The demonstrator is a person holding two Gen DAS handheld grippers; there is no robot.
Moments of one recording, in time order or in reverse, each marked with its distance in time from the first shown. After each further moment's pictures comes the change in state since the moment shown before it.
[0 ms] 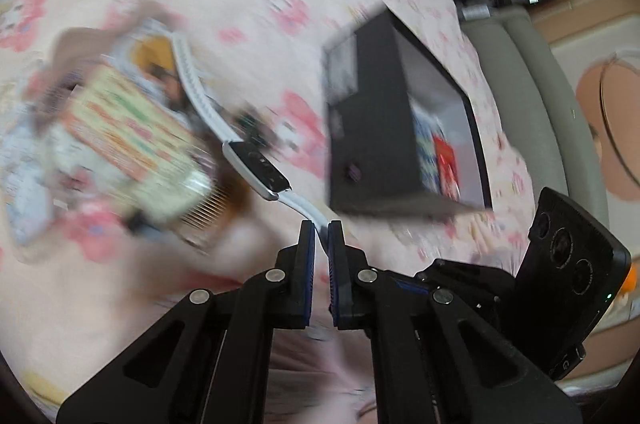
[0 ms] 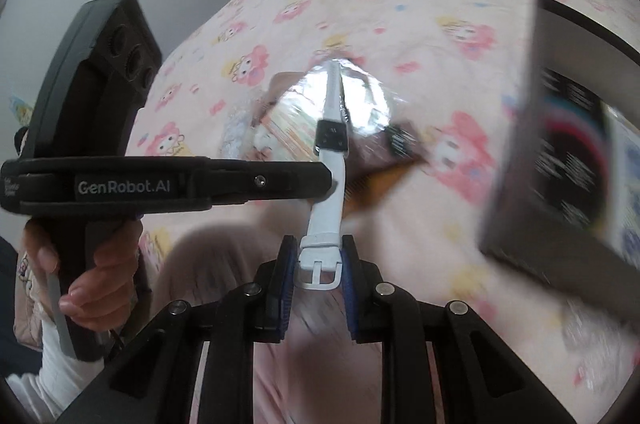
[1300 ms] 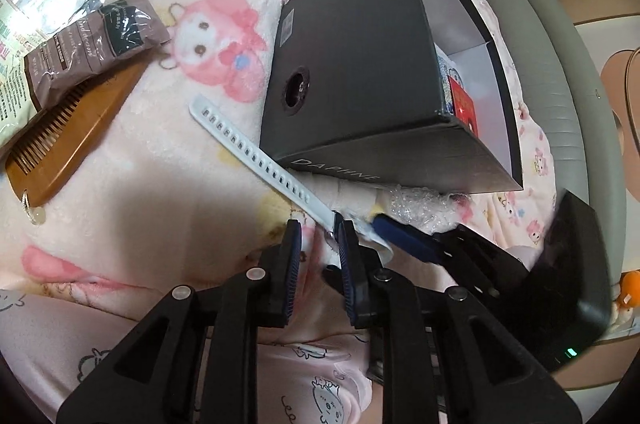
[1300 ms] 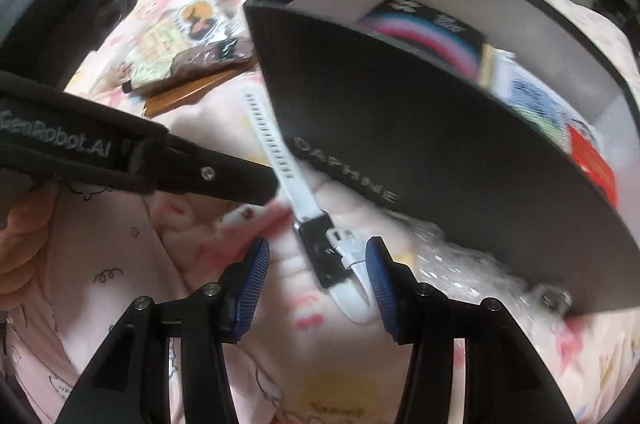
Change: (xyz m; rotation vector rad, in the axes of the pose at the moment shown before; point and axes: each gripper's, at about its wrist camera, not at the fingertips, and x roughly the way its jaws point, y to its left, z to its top) left arm 0.086 -0.022 -0.018 -0.085 0.089 0.033; right arm 0.017 -0.096 -0.047 -0.126 0.108 -0.308
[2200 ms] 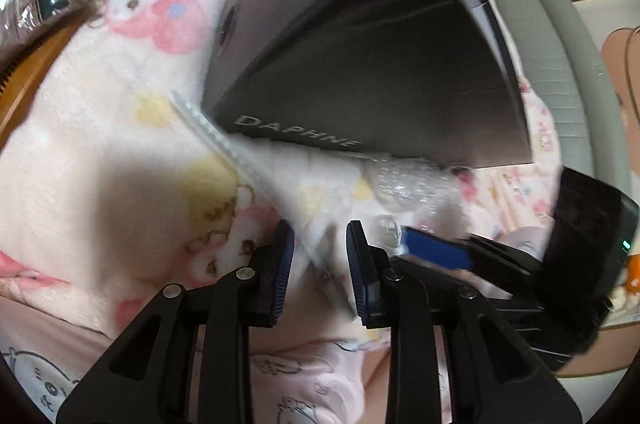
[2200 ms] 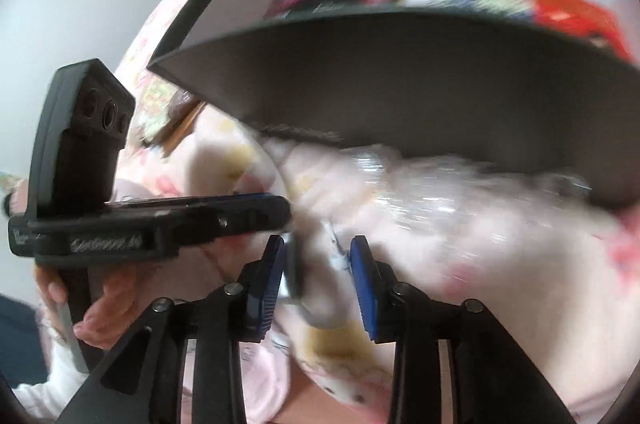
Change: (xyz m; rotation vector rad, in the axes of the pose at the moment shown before) left arm 0.030 -0.011 -0.018 0.061 0.052 0.016; right arm -0.044 -0.094 -0.045 0.389 -0.005 0.222
